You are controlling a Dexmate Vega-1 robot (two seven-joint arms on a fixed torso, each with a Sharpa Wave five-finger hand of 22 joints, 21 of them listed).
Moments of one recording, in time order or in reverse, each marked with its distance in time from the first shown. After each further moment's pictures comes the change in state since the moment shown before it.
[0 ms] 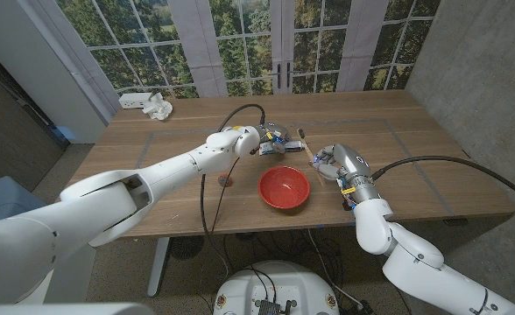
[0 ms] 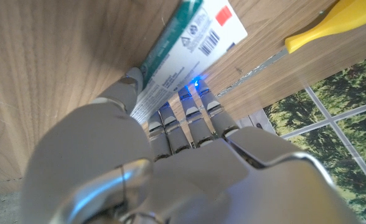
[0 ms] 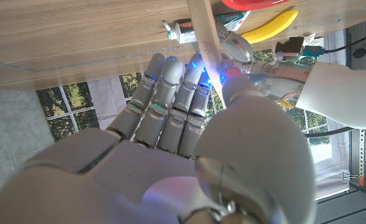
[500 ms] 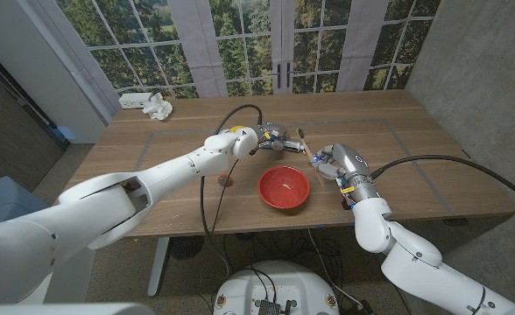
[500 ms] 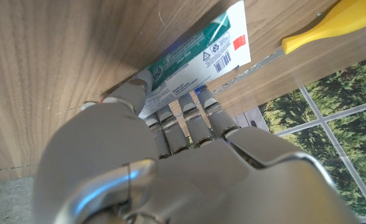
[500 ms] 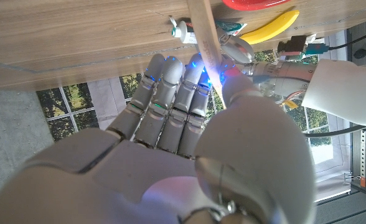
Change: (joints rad) left arm 0.019 0.012 -0.018 -0.006 -0.013 0.022 0.062; left_hand 0.028 0.033 -0.010 -0.008 0.000 0.071 0.003 0.009 0.008 0.130 -0.030 0.019 0.013 0.088 -0.010 0.034 0.015 0.064 -0.036 0.034 0.009; right arm 0.012 0.004 -0.007 0.007 0.002 -0.005 0.003; right_hand 0.000 0.000 0.000 0.000 -0.003 0.000 0.000 0.004 0.000 0.000 0.000 -0.007 0.005 0.000 0.000 0.000 0.000 -0.009 -0.002 0.016 -0.005
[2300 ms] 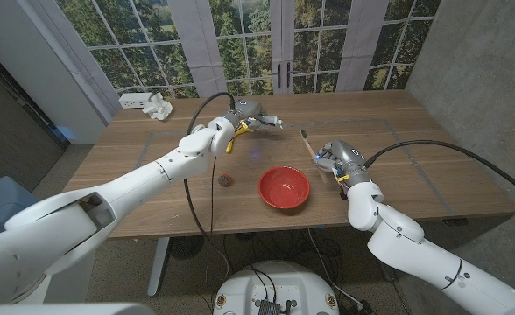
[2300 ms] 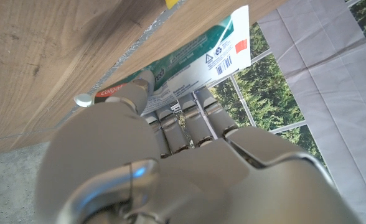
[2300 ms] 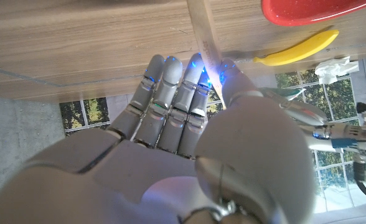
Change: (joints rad) left arm 0.132 0.192 -0.163 -0.321 0.127 0.206 0.132; left_hand 0.018 0.009 -0.004 0.004 0.000 0.040 0.010 -0.006 -0.001 0.021 -0.018 -0.002 0.005 0.009 0.001 -0.012 -0.002 0.014 -0.010 0.011 0.004; right arm 0.186 0.028 -0.101 0.056 0.028 -0.217 0.103; right_hand 0.000 0.000 0.004 -0.004 0.004 0.000 0.000 -0.012 0.005 0.003 0.003 -0.009 0.010 0.000 0.000 0.005 0.000 -0.022 -0.004 0.052 -0.023
